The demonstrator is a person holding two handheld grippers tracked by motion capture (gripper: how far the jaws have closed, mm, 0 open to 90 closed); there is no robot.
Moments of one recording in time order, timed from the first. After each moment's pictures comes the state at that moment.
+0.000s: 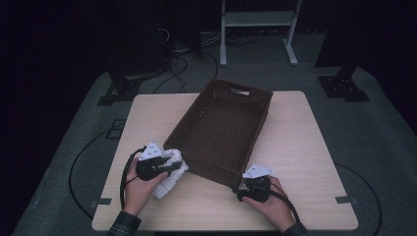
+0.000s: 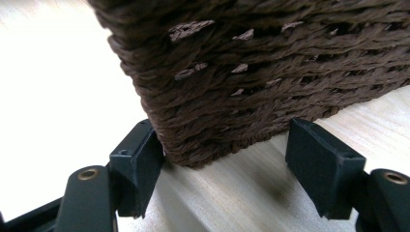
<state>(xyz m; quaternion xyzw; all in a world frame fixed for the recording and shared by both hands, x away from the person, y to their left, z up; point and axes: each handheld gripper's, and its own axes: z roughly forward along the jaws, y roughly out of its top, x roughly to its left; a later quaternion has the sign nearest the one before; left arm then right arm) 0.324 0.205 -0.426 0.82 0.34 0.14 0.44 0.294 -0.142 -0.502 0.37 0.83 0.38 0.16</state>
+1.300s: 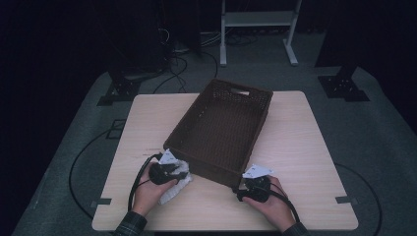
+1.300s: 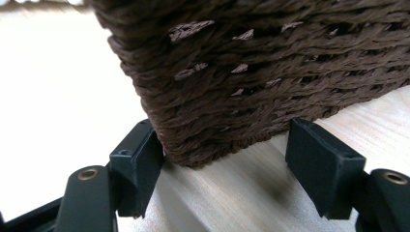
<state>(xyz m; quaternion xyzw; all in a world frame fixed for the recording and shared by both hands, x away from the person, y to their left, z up) 0.331 0.185 -0.459 0.87 0.32 0.12 0.36 0.294 -0.142 -0.502 0.37 0.83 0.38 0.16</state>
